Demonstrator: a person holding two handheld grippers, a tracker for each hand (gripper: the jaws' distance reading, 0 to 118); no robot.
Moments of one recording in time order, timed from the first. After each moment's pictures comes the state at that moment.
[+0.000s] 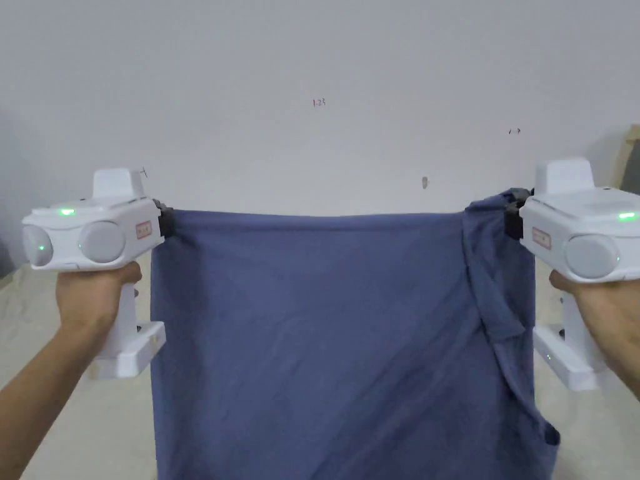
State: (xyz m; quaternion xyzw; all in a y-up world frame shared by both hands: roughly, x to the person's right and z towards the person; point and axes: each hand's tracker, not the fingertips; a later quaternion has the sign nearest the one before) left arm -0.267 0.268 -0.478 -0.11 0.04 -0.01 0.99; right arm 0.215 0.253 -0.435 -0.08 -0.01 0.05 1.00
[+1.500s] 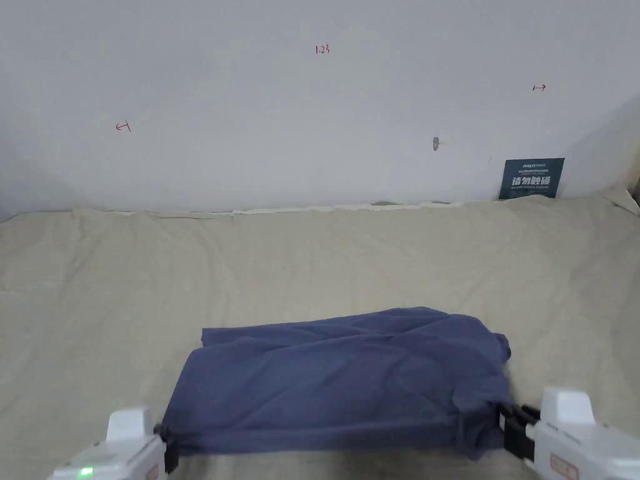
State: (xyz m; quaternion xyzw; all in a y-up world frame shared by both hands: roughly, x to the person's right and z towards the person) left arm -0.286 -0.068 -0.390 -0.37 0.06 0.02 0.93; right arm 0.233 -0.060 -0.370 -0.33 0.08 -0.08 0.94
